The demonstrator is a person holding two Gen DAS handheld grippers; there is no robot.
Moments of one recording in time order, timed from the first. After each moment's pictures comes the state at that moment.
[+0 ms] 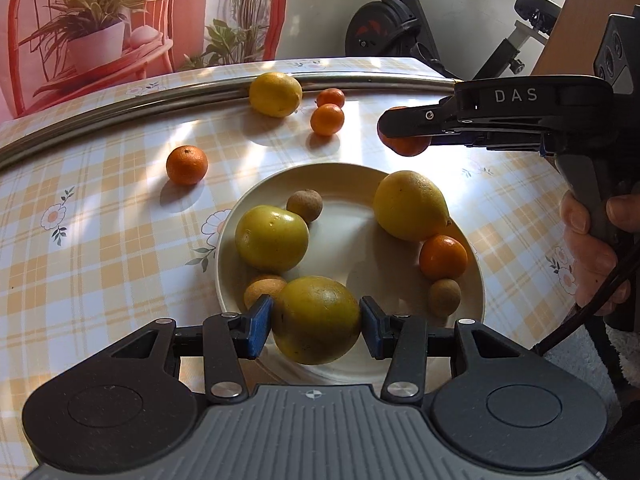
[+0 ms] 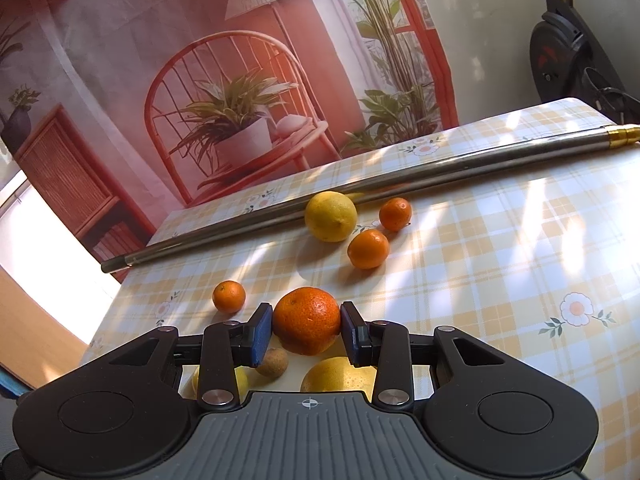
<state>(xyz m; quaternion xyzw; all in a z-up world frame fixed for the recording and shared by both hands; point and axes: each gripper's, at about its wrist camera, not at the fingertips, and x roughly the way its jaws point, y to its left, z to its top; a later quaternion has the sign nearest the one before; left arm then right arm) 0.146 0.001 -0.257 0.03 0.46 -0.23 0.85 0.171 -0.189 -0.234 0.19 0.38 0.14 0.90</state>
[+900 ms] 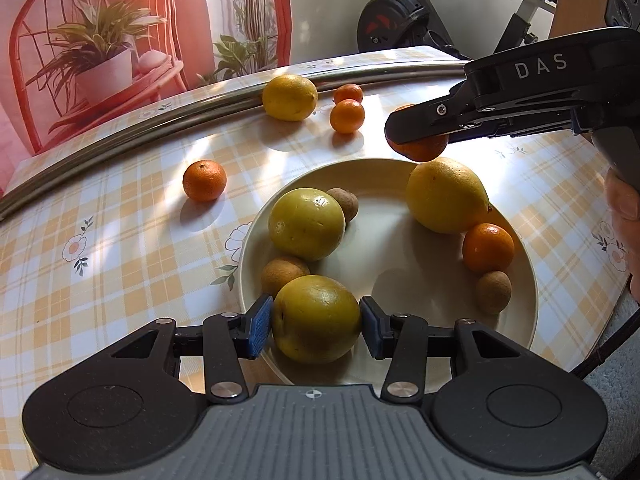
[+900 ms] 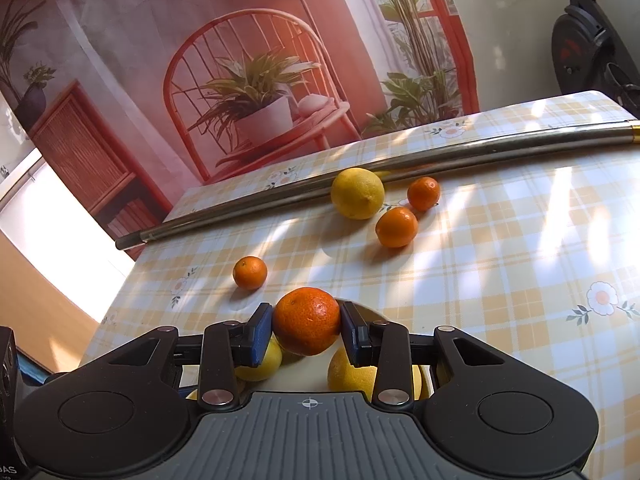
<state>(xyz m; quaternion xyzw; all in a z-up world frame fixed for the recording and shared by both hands) 0.151 -0.010 -0.264 0.11 0.43 -0.20 0.87 0.168 -0.173 -0.237 0.18 0.39 0.17 0.89</state>
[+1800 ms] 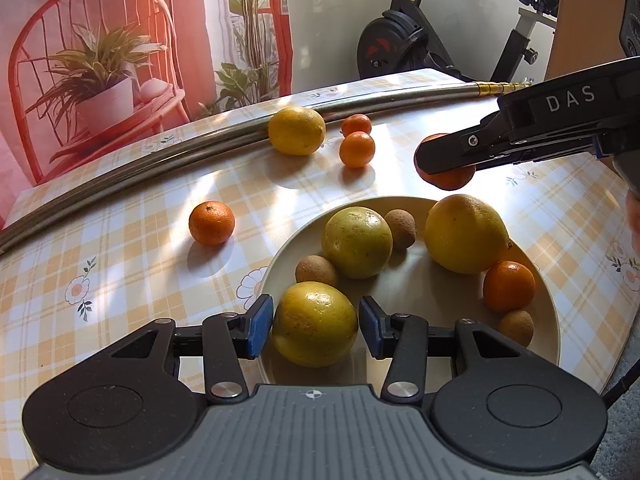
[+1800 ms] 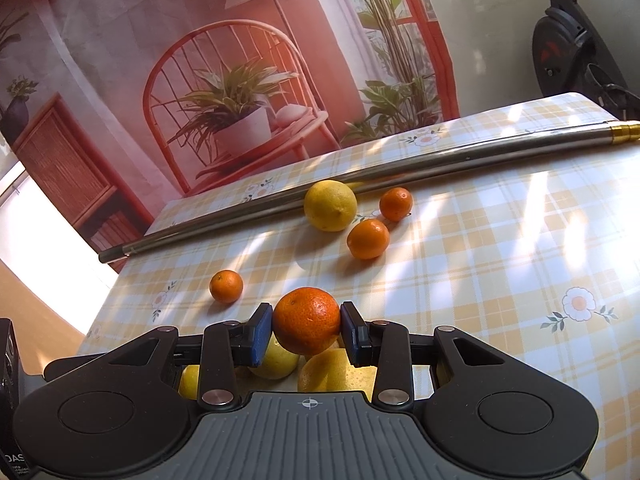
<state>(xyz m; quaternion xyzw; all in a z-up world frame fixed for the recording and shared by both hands) 0.169 -0.011 -0.263 0.11 0.40 -0.20 0.89 0.172 -0.186 -0.238 0.18 0.39 0.14 0.89</state>
